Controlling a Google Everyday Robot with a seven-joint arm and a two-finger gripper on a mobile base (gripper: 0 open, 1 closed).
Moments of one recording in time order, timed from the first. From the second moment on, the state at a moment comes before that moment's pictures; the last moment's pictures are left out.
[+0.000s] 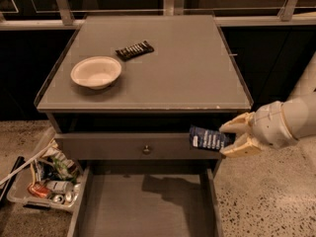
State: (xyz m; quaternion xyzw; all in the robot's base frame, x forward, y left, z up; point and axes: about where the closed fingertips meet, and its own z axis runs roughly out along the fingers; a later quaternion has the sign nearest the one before) arm 0.457 -0.199 0.792 -0.61 0.71 0.15 0.33
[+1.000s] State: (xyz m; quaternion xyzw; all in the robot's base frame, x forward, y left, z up) arm 0.456 -0.178 0.729 -0.61 0.71 0.16 0.32
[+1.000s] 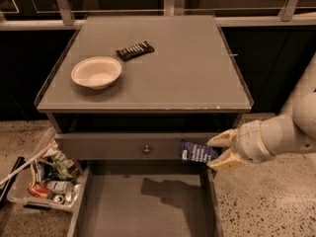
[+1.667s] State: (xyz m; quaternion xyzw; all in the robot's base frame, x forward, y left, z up) arm 0.435 -0.123 0.641 -0.57 0.71 0.19 0.37
